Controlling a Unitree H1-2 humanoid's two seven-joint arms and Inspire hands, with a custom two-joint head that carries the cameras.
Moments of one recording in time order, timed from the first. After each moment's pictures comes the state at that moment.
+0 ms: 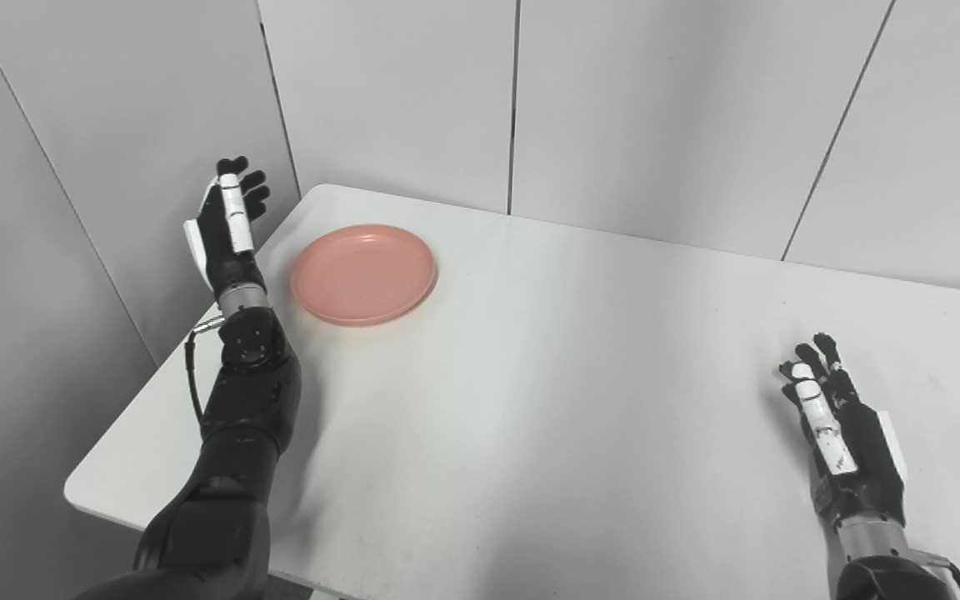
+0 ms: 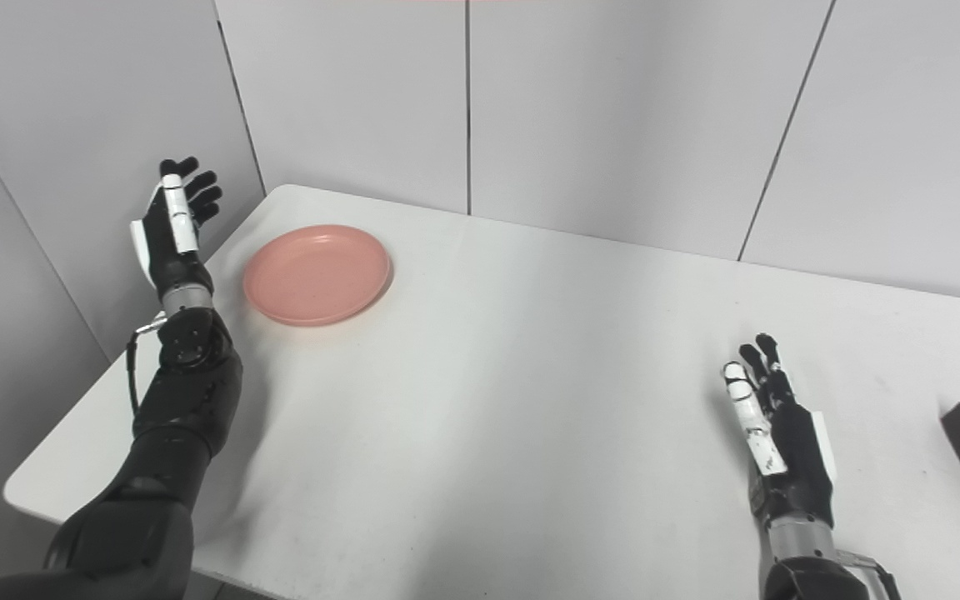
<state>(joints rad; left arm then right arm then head) -0.62 0.36 0.39 0.83 -0.17 -0.36 0.34 -0.33 -0.06 -0.03 0.27 0.11 -0.03 0.08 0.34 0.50</state>
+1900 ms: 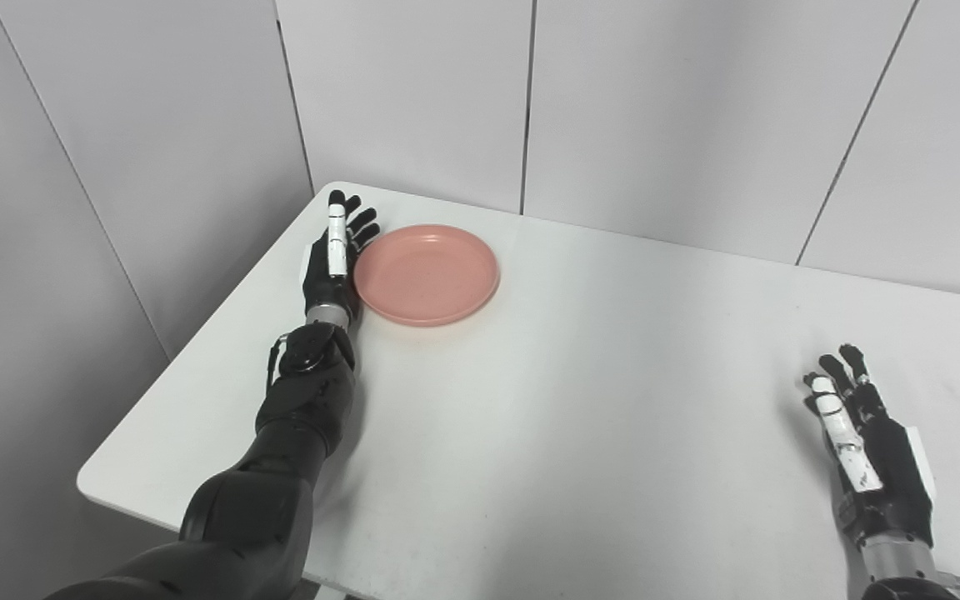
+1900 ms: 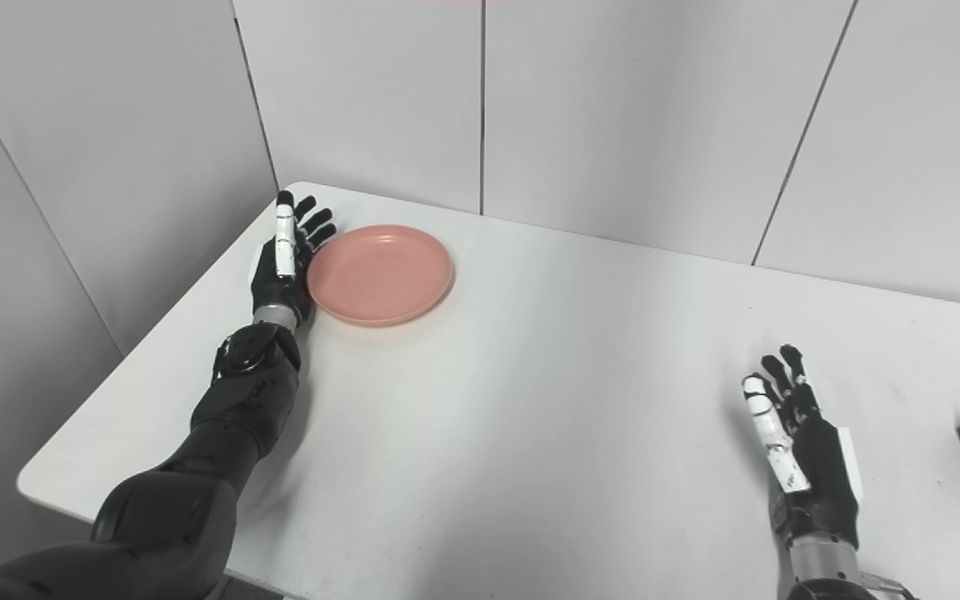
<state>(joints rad) -0.68 0.30 0.33 0.99 -0.34 -0.27 -0.01 -0.30 -0.06 -0.03 0.20 0.10 0.01 0.07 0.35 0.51</state>
